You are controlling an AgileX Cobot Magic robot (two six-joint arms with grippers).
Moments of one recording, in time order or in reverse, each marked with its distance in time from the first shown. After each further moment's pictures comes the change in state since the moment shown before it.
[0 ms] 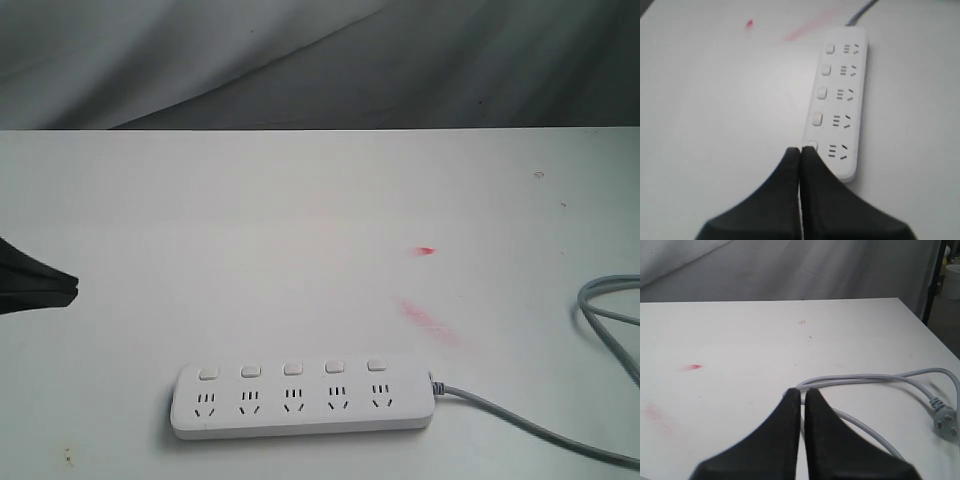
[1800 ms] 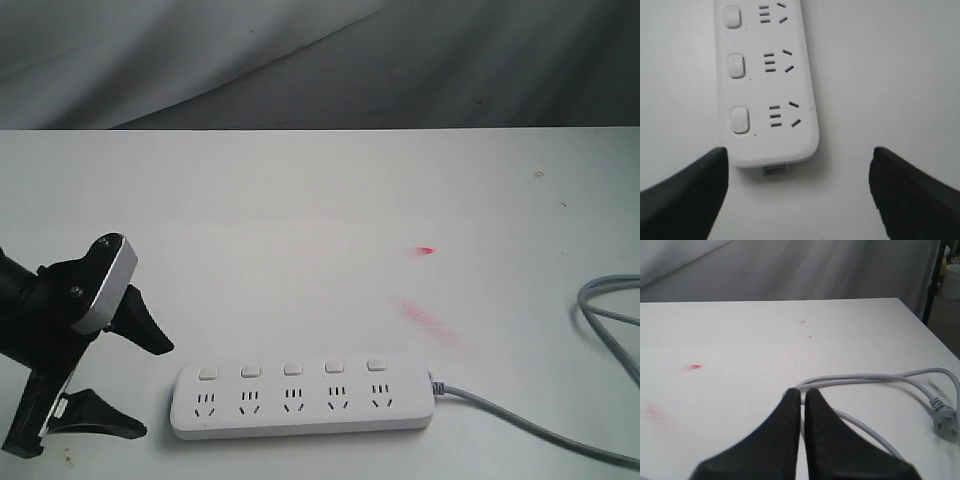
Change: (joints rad) left arm -0.307 0.435 -0.002 0.129 -0.254 0.083; right arm 0.000 0.000 0.000 0.000 0.000 0.000
